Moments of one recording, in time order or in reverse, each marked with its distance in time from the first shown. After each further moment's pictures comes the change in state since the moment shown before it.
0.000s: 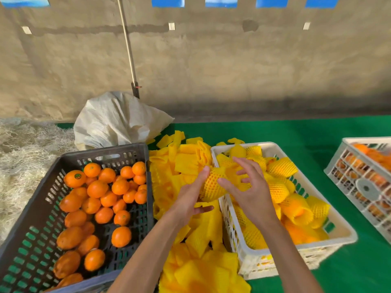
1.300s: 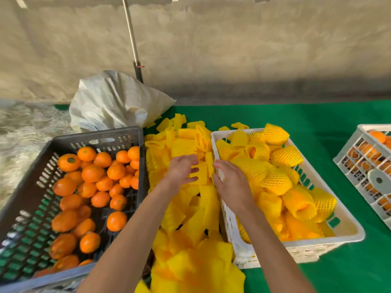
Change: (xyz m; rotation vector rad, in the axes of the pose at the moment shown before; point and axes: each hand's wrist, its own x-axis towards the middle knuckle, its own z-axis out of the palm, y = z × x) left_hand 0.060 0.020 0.007 0.110 0.250 -0.004; right_hand 0.019 0.058 0.038 -0.420 -0.234 0.000
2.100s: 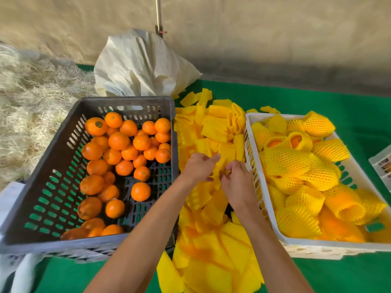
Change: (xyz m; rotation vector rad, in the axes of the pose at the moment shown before) left_hand 0.022 -0.060 -0.065 0.232 -0.022 -0.007; right_hand -0.015 -0.039 0.093 -0.146 -0.027 0.157
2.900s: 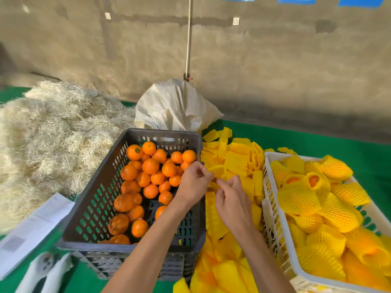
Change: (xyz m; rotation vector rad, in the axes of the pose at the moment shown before) left_hand -0.061 0.012 -0.086 -0.070 0.230 0.452; right_hand -0.018 -0.092 -0.017 0.110 0.076 -0.312
